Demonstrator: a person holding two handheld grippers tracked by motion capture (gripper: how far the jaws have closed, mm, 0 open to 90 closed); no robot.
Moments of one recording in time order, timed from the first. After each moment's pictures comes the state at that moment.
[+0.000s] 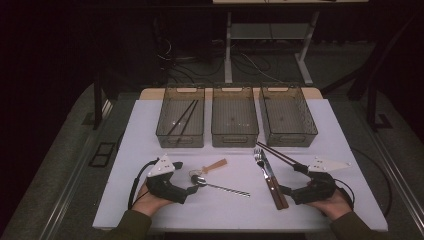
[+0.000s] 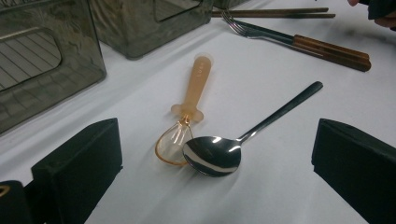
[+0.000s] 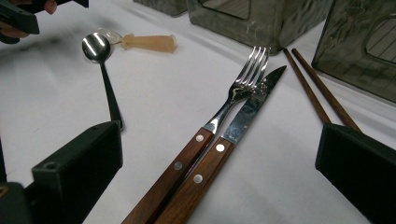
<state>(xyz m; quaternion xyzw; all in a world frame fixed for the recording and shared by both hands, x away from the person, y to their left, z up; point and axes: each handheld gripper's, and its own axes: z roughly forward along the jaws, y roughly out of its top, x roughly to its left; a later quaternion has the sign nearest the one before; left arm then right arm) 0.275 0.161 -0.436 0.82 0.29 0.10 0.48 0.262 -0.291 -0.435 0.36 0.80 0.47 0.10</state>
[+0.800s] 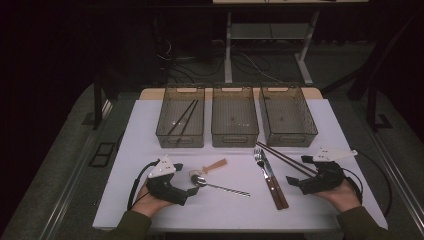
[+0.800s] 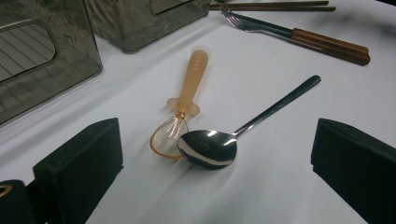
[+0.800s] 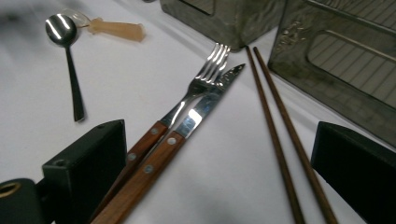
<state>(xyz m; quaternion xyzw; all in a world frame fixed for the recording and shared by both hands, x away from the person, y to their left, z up) 0.272 0.160 -0.435 0.82 0.29 0.10 0.48 0.283 -0.310 -0.415 0.36 0.82 0.42 0.13</state>
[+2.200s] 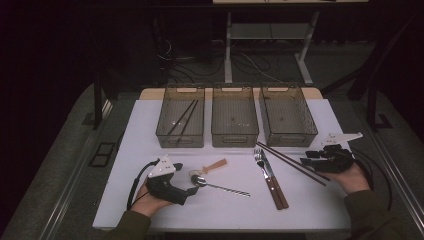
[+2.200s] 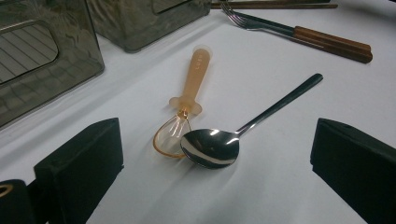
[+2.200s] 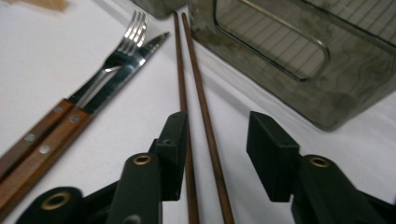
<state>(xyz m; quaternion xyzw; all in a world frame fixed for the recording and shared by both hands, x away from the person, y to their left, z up) 0.273 0.160 -0.434 0.83 0.29 0.10 0.47 0.327 -0.351 -0.421 0.39 0.84 0.36 0.12</state>
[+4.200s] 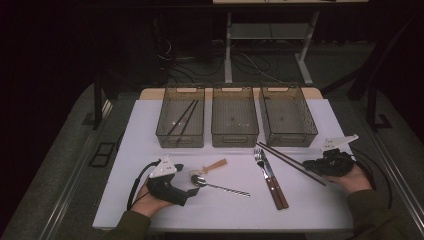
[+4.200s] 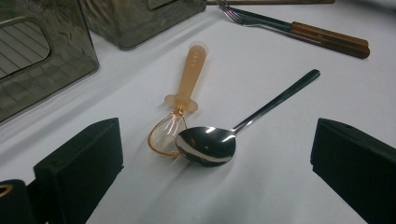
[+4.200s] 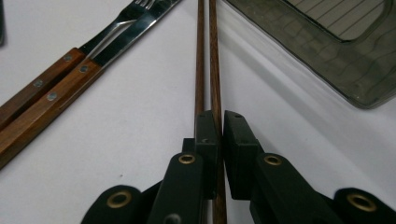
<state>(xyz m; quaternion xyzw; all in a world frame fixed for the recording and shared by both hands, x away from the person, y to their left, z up) 0.272 0.159 -0.435 0.83 0.29 0.10 0.47 0.329 -0.359 -0.434 0.34 0.87 0.34 0.08</state>
